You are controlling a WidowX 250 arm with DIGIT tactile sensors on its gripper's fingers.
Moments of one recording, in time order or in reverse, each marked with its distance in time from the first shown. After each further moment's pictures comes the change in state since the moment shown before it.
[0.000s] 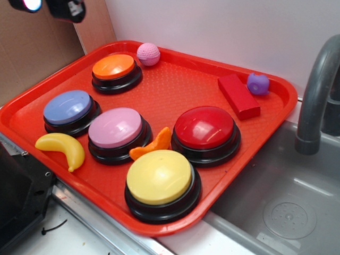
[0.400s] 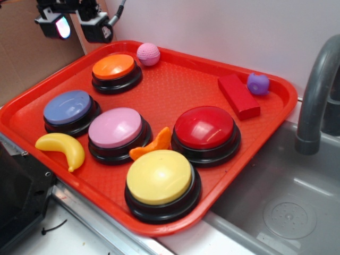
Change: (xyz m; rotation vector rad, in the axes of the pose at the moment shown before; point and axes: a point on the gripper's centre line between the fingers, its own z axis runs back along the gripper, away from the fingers) arm 0.039 0.041 -0.065 -0.012 0.018 0.198
